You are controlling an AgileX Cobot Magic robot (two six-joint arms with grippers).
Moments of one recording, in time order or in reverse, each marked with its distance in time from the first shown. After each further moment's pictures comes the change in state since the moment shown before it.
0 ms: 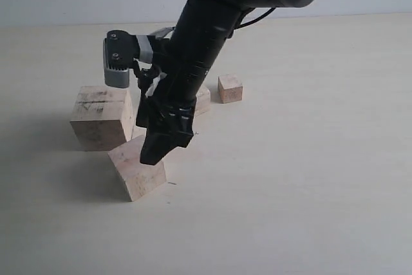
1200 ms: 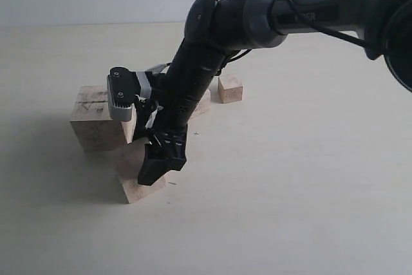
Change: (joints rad) left arm 0.000 0.000 0.000 0.000 0.000 0.000; right arm 0.000 0.157 0.001 0.084 -0.103 -0.159
